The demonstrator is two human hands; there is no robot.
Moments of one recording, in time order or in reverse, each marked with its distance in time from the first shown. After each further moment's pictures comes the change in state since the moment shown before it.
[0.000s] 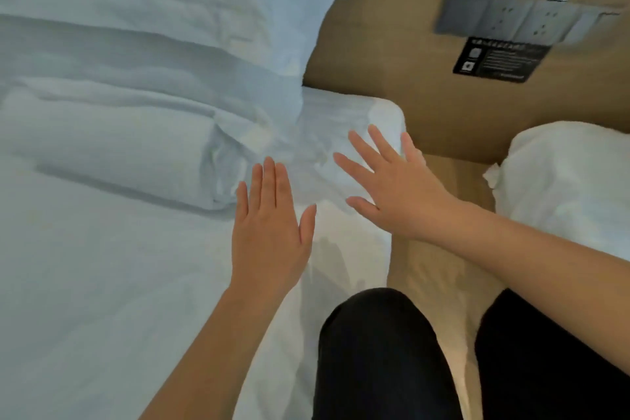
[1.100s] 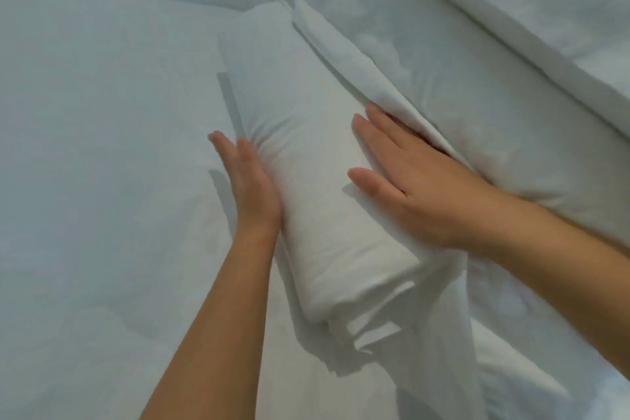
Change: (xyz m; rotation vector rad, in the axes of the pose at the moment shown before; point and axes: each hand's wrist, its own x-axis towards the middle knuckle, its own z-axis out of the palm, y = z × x) left_hand 0.139 -0.317 0.106 -1.243 1.207 -0.949; right_hand 0.347 -0.217 -0.047 0.071 0.077 -0.909
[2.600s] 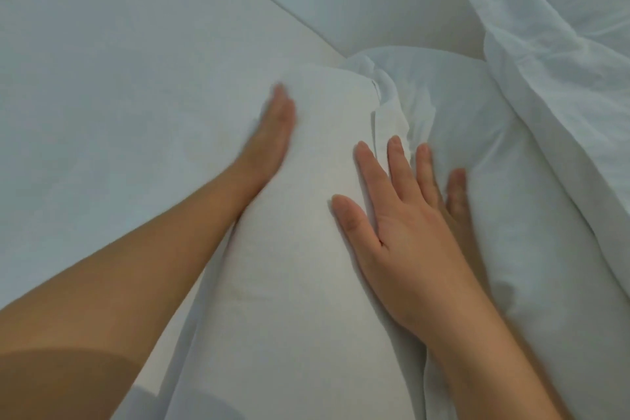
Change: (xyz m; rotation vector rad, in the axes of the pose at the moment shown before) left_hand 0.212 0.014 0.011 -0.059 0.140 -0.041; right_hand 0.191 0.023 -0.021 -0.290 0.004 -0.139
